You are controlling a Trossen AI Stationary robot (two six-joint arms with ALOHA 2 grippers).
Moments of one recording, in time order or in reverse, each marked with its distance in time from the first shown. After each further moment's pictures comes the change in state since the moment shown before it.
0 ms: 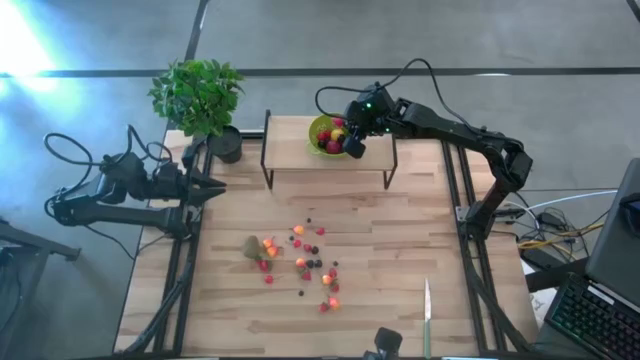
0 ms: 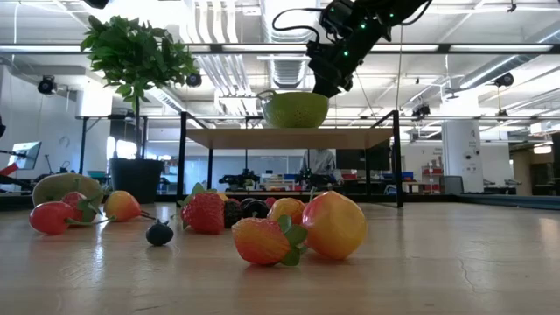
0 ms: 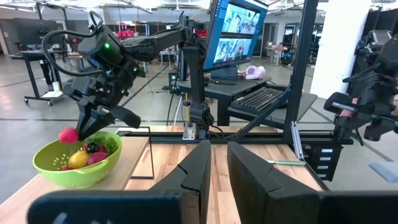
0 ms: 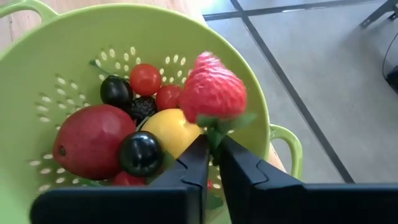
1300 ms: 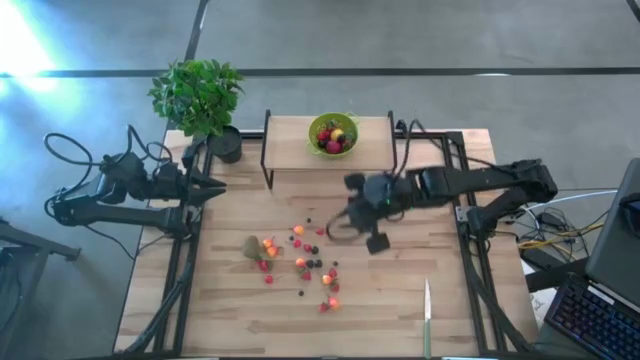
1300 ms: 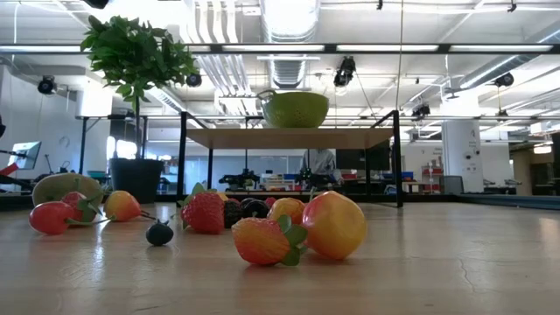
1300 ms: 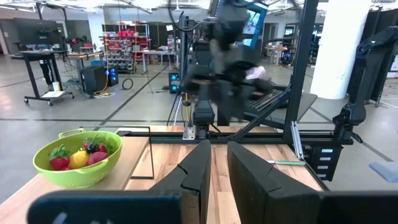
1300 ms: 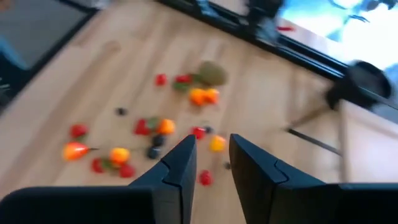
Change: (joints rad) left arm 0.000 0.000 0.000 0.000 0.000 0.000; right arm 0.691 -0.183 -0.008 -0.140 -0.061 -0.046
